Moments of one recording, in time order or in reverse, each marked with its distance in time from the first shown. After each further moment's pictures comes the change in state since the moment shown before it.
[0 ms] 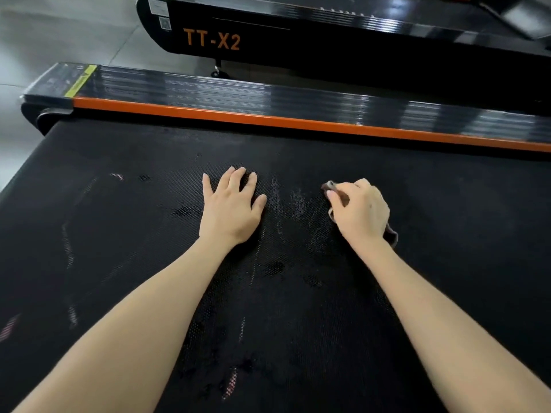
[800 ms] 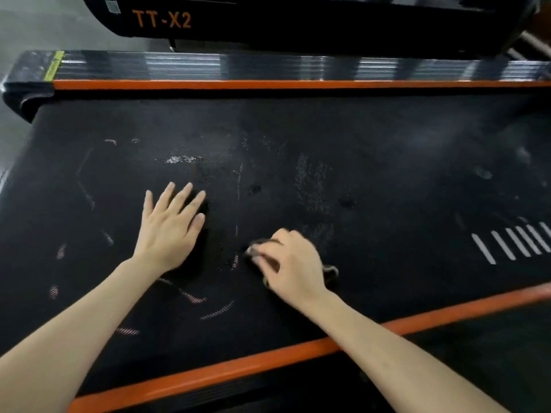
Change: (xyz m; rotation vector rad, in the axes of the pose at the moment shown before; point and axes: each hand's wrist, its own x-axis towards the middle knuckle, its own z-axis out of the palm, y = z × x) left_hand -0.165 -0.057 -0.041 0.077 -0.068 0.188; right_hand -0.242 -0.070 -0.077 0.289 -0.109 -0.272
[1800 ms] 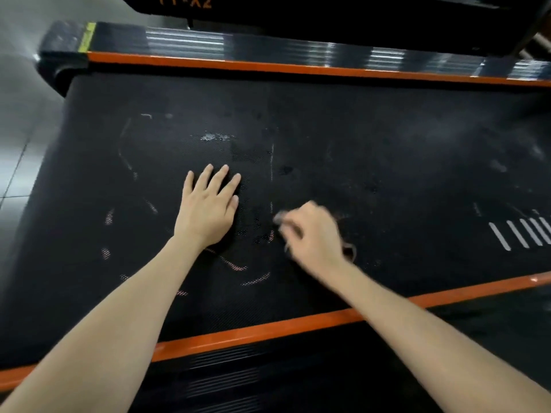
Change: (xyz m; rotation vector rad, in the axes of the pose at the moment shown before) left_hand -0.009 -0.005 0.006 -0.019 0.018 0.018; right_hand 0.011 -0.026 0.012 -0.088 -0.099 0.130
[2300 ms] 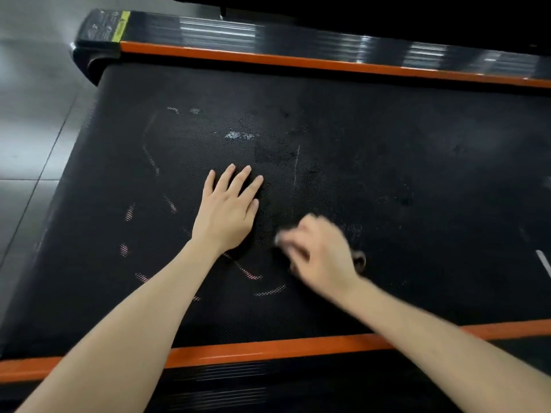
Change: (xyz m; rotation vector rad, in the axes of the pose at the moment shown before) left_hand 0.001 0.001 0.002 -0.005 0.002 -0.002; right_hand 0.004 -0.002 0.004 0.078 -0.040 -0.247
